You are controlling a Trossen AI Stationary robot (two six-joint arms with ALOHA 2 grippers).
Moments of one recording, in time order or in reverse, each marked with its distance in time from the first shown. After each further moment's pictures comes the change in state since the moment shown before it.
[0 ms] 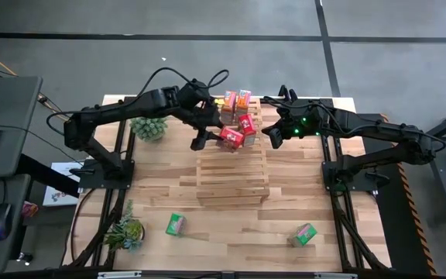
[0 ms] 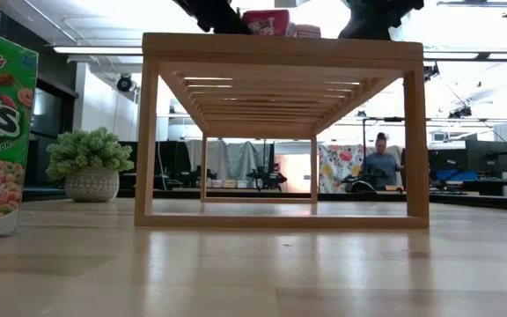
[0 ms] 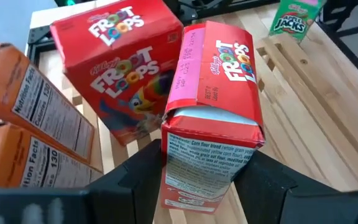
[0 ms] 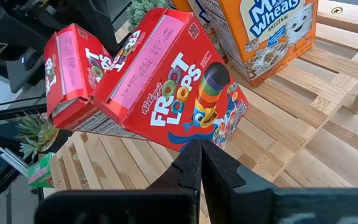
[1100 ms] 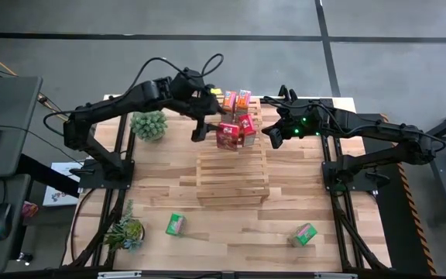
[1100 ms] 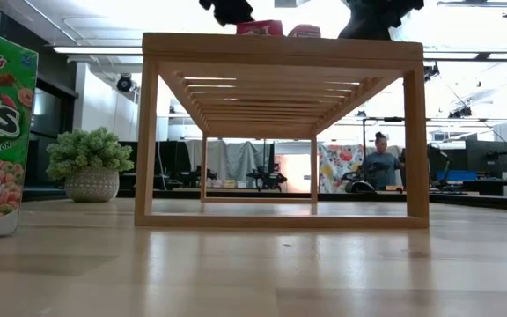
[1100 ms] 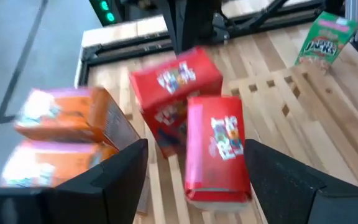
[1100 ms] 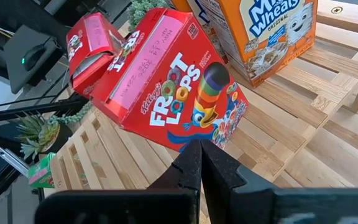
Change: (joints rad) left arm 0.007 -0.004 0.160 -0.078 -0.106 -0.027; right arm 0.000 0.000 0.000 0.000 0.000 0.003
